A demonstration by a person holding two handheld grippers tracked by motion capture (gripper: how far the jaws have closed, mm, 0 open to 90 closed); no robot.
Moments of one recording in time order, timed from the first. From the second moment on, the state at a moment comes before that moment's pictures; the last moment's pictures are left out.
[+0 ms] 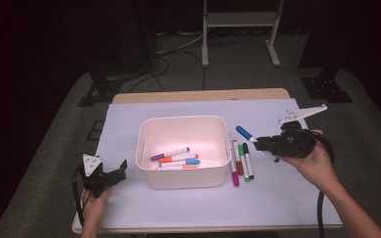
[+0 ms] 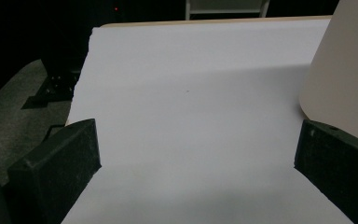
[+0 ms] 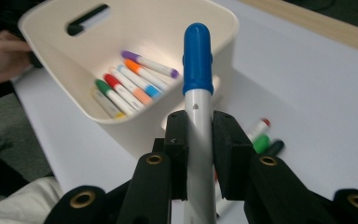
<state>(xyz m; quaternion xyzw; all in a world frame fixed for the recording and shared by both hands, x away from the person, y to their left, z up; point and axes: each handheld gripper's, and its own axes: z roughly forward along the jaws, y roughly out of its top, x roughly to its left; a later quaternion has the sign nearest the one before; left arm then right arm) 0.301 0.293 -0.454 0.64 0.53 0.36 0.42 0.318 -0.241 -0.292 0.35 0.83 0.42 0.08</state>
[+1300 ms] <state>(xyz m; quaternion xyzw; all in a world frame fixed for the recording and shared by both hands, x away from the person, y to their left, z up) 0.301 0.293 -0.454 0.64 0.54 0.35 0.42 0.364 -0.055 -0.314 0.16 0.91 0.39 -0.04</state>
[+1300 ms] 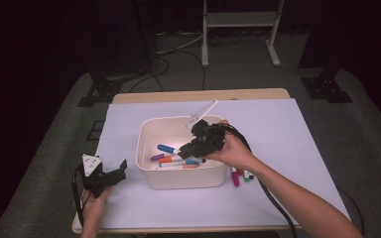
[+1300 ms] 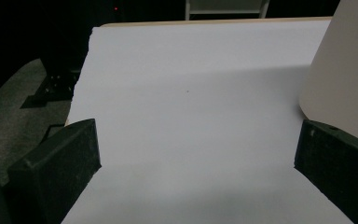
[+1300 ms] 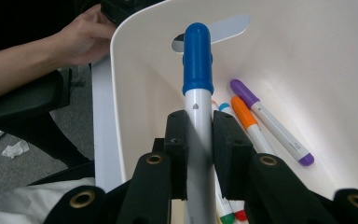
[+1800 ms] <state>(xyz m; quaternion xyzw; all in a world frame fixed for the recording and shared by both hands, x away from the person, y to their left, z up) 0.301 0.294 -0.454 0.64 0.54 0.35 0.42 0.368 -0.027 -0.323 0.12 0.93 0.36 -0.05</state>
